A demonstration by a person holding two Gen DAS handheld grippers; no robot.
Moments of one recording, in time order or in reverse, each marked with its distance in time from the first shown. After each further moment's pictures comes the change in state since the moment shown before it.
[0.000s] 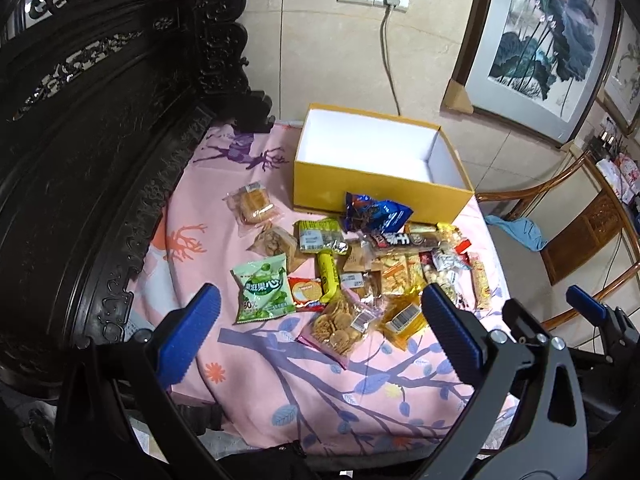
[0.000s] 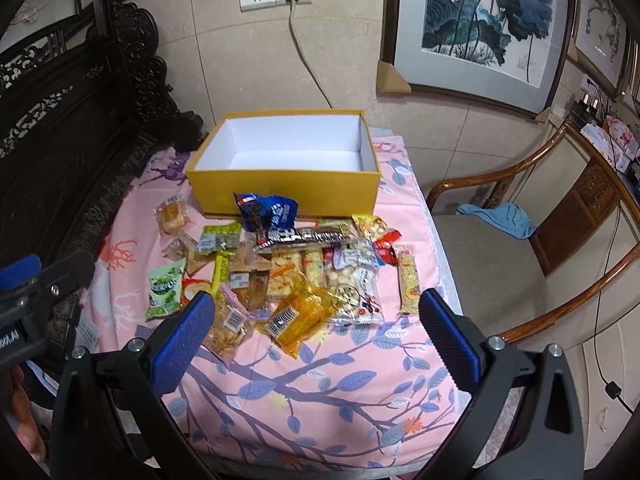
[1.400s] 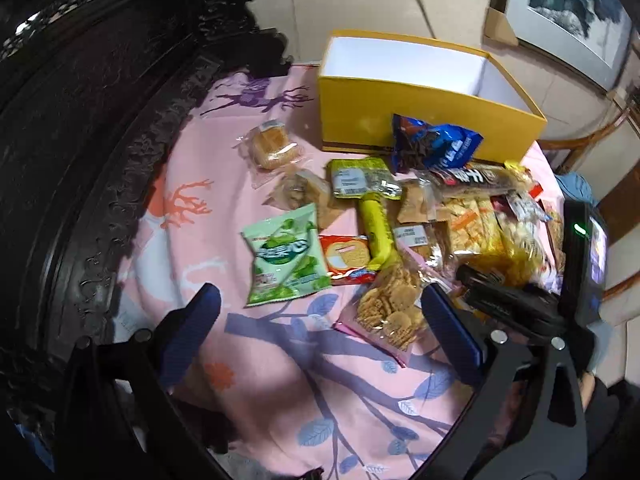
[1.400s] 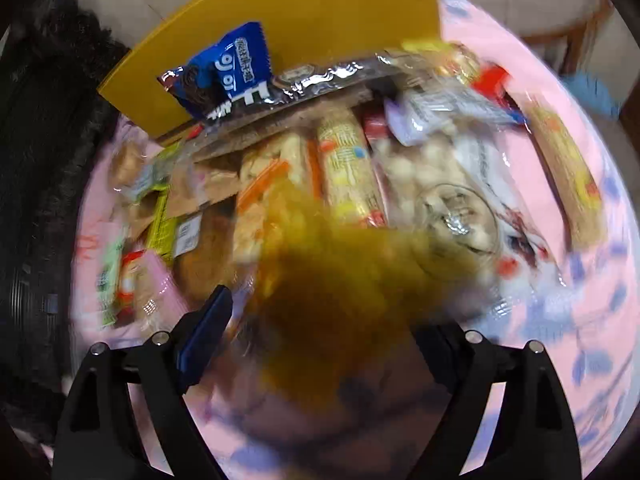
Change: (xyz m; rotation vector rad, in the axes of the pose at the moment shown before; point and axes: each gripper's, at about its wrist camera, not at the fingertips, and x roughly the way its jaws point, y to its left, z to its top) left arm 0.113 0.006 -0.044 0.075 0.117 0.136; right arm 0.235 0.009 -0.053 0.169 0.236 0.188
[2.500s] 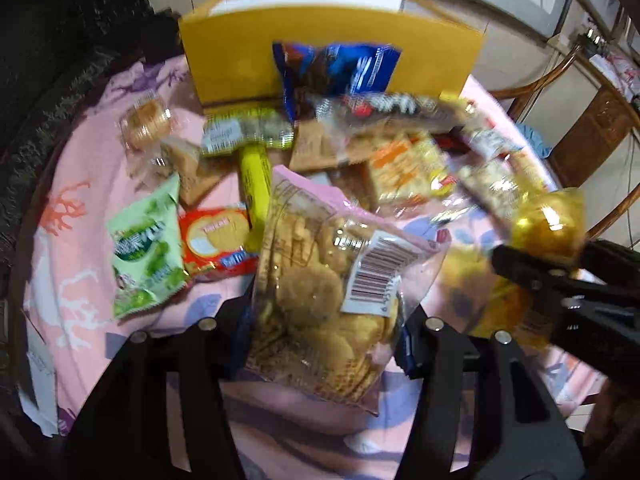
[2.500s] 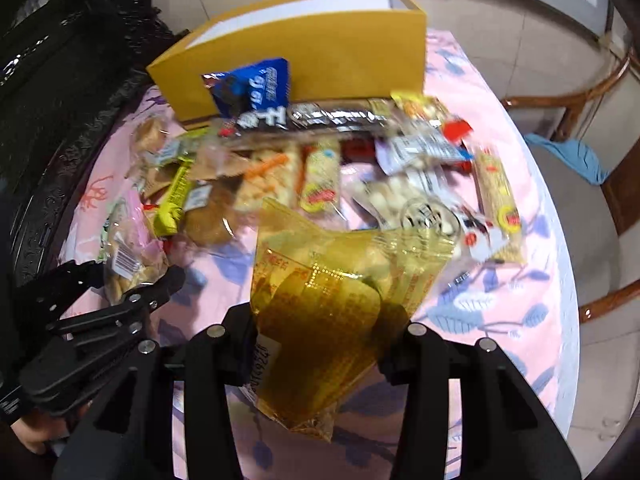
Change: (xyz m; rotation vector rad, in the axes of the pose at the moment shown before) left arm 0.068 -0.060 -0.025 0.149 0.007 -0.214; right arm -0.066 -0.021 -0.025 -0.167 -0.036 -0.001
